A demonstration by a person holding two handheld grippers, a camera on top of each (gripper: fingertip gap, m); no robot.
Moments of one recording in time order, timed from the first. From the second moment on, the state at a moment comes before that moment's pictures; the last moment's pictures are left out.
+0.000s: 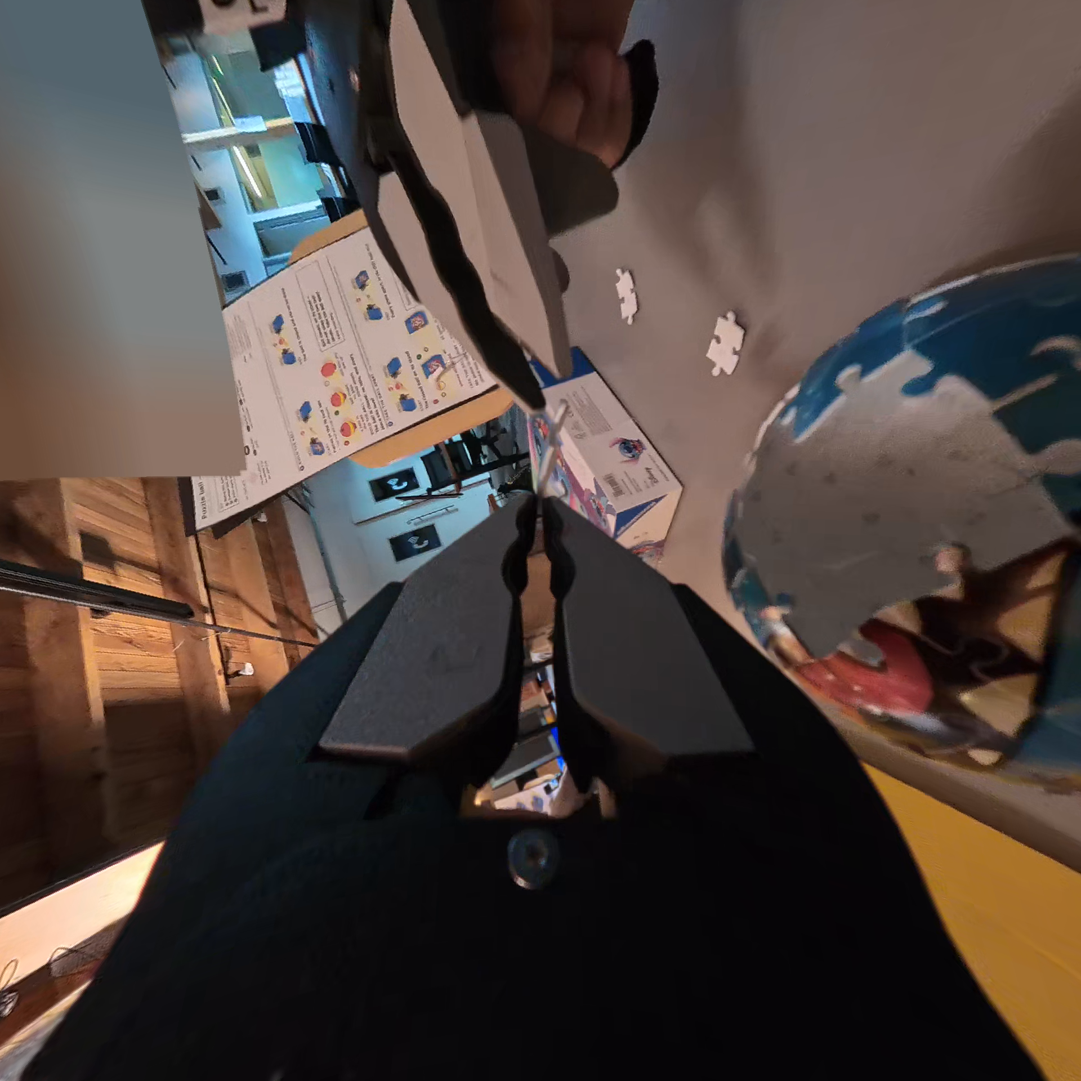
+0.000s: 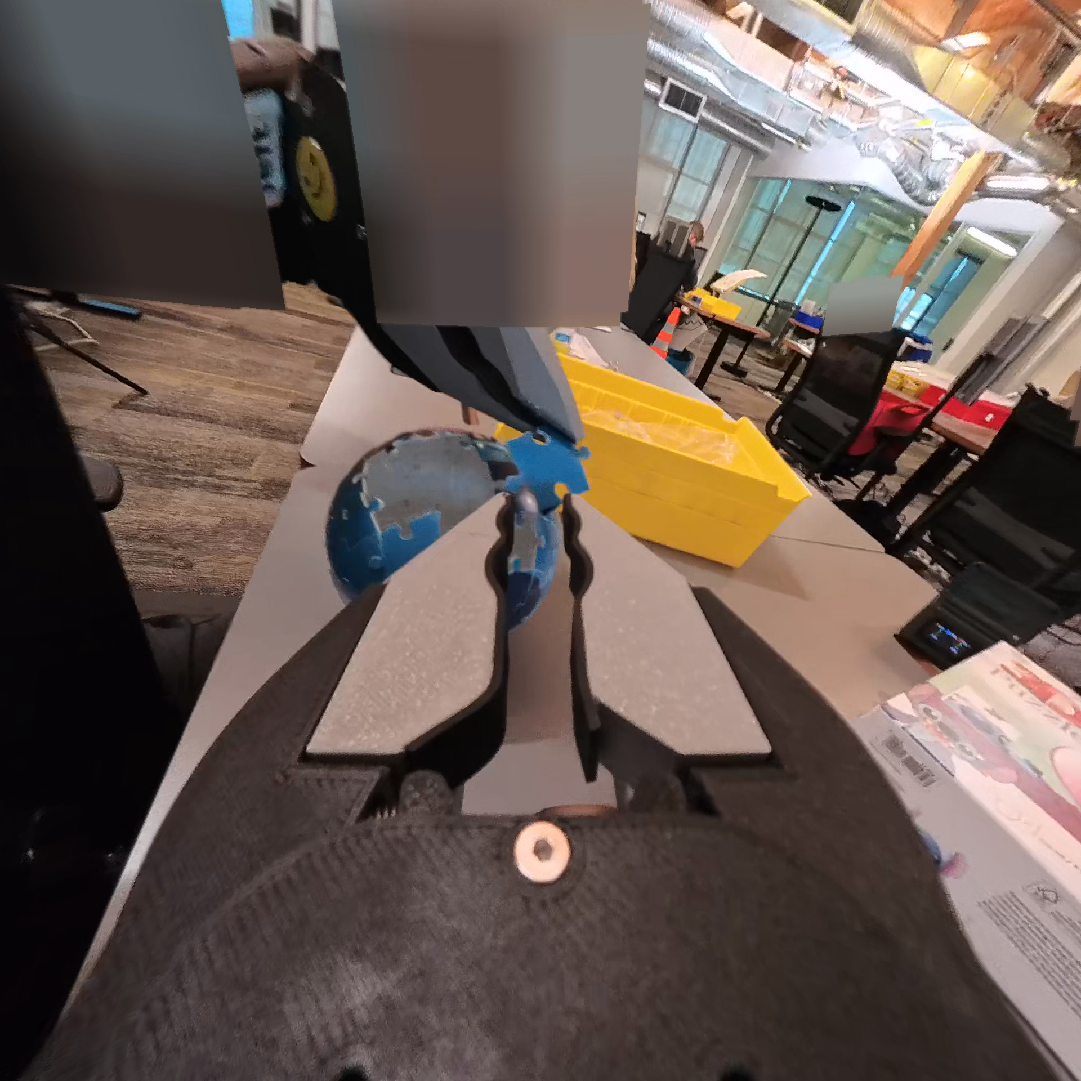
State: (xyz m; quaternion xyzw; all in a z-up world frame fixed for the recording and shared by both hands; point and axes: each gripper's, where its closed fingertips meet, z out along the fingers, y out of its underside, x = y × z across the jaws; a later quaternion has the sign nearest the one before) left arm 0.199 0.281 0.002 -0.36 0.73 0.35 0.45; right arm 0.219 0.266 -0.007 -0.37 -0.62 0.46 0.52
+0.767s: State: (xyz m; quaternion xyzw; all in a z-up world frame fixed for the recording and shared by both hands) left arm 0.190 0.269 -0.031 -0.52 0.72 0.20 0.41; right arm 0.202 0.258 -0.015 -0.33 -0.64 0.28 0.63
